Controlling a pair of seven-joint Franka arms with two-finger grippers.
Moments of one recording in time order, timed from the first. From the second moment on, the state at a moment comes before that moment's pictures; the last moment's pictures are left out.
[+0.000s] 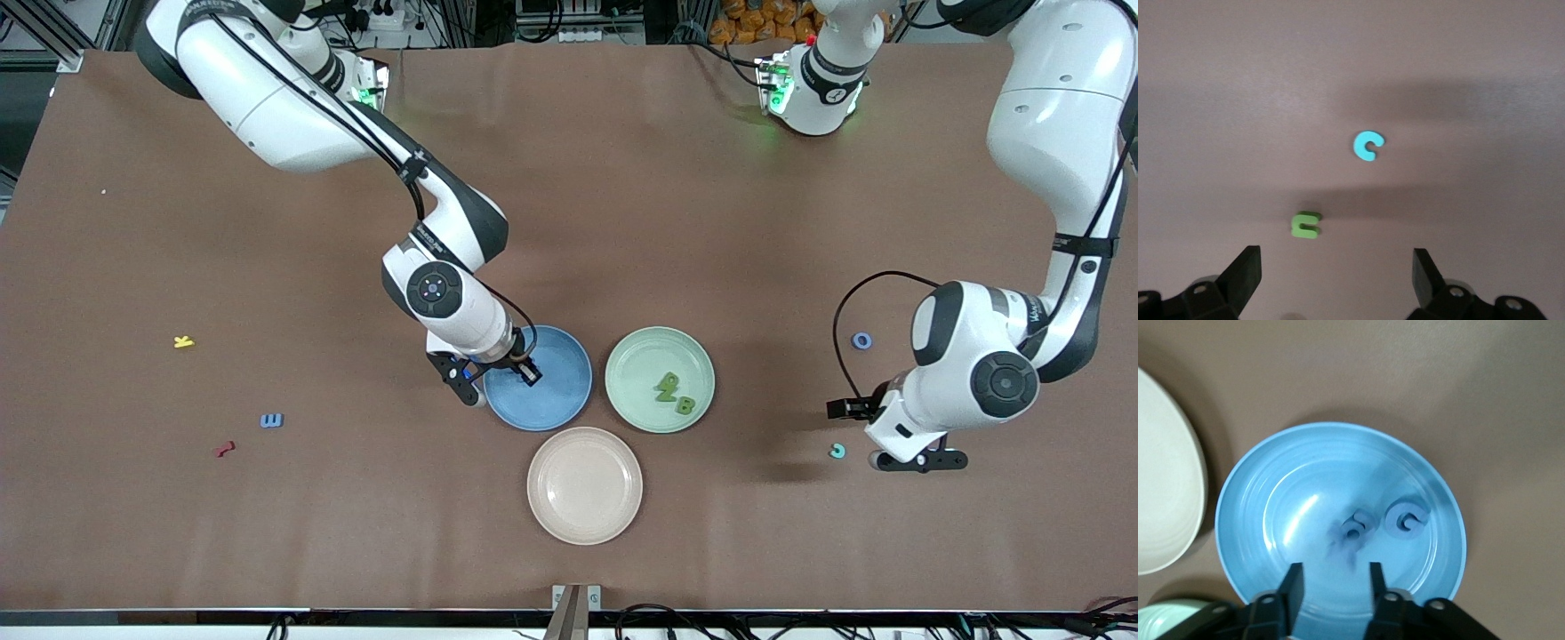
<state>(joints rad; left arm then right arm) 0.24 0.73 -0.41 -1.48 0.34 2.06 -0.27 0.21 0.82 0.48 -1.48 -0.24 2.34 1.54</state>
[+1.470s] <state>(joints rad) 0.34 0.76 -0.41 -1.71 0.40 2.44 -0.23 -0.42 0.74 0.44 -1.50 -0.33 2.13 0.38</state>
